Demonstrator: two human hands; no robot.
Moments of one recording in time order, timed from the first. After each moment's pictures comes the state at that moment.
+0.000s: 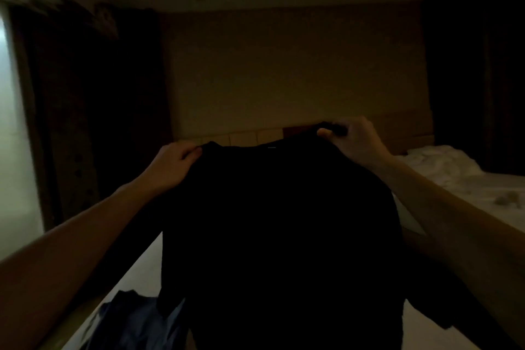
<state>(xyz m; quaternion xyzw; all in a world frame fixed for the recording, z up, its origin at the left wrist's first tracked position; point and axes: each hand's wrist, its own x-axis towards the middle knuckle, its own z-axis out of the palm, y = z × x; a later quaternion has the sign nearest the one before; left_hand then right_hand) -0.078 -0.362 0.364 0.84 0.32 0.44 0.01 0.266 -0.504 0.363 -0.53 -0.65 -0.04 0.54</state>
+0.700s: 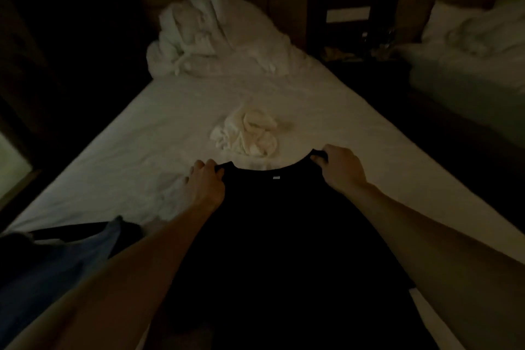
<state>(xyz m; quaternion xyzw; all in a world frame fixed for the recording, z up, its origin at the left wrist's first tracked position) 0.061 0.022 -0.044 0.74 0.64 0.21 0.08 0.337 -0.061 -0.022 -0.79 -0.56 0.11 0.25</state>
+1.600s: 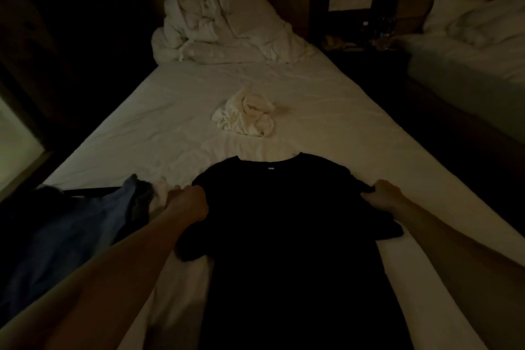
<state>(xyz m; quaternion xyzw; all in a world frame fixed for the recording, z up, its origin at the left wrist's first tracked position) 0.002 -0.065 -0.063 0.76 0.64 -0.12 0.08 0.401 -0.192 -0.079 -0.85 -0.40 0.31 0.16</state>
